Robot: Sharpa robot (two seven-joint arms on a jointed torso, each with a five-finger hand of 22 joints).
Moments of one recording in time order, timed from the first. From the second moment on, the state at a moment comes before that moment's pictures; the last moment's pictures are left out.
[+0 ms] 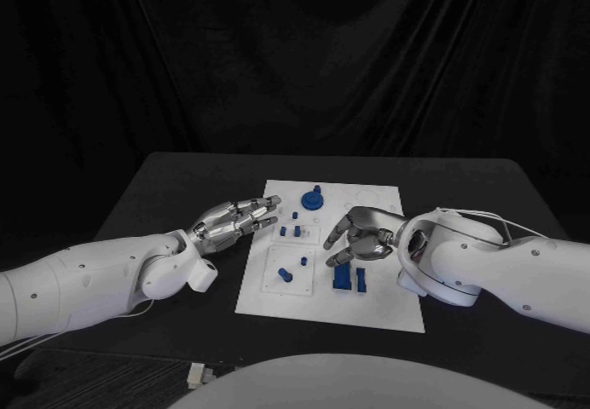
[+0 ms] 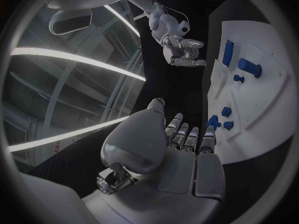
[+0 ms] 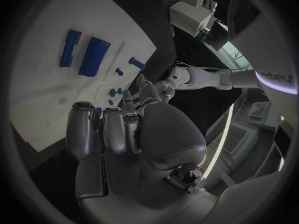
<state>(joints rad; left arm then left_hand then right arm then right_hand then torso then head) 1.01 -0.90 -0.21 1.36 -0.21 0.27 0.64 1.41 0.28 -0.18 0.26 0.52 0.31 0.12 0.10 0.04 0.04 0.09 0.14 0.02 0.00 0.12 0.00 0.00 0.15 0.01 0.22 0.01 0.01 1.21 -0.80 -0.21 1.80 -1.19 -0.23 -0.30 1.37 0.13 -0.21 -0.16 0.34 0.90 0.07 0.14 0.09 1.44 0.00 1.57 1.32 1.46 -0.07 1.43 1.15 0.05 1.47 0.01 1.38 1.31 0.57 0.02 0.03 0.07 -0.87</state>
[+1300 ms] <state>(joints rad) 1.01 -0.93 -0.21 1.36 -0.21 0.25 0.65 1.42 0.28 -0.17 0.26 0.53 0.32 0.13 0.11 0.04 0.04 0.10 0.14 0.03 0.00 0.13 0.01 0.01 0.15 0.01 0.22 0.01 0.01 1.13 -0.51 -0.21 1.61 -1.54 -0.17 -0.21 1.24 0.06 -0.05 -0.12 0.31 0.88 0.07 0.20 0.10 1.47 -0.02 1.57 1.31 1.47 -0.10 1.43 1.15 0.05 1.46 0.01 1.39 1.31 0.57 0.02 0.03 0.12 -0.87</state>
